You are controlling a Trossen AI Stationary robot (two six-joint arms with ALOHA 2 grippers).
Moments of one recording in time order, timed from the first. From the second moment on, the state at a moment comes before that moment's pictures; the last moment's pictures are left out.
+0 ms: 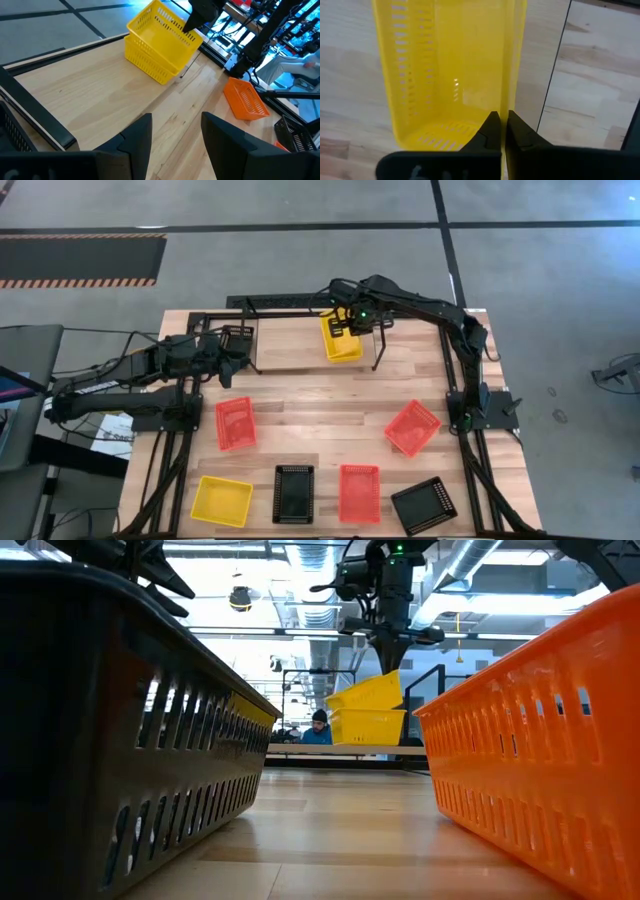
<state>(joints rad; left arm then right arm) 0.27 0.56 0.66 -0.51 -0.11 -0.54 -0.45 1.99 1.96 -1.36 0.11 0.90</state>
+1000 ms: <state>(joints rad) 0.27 0.56 0.66 -0.51 -0.11 -0.55 -0.44 1.98 1.96 -1.36 0.11 0.84</state>
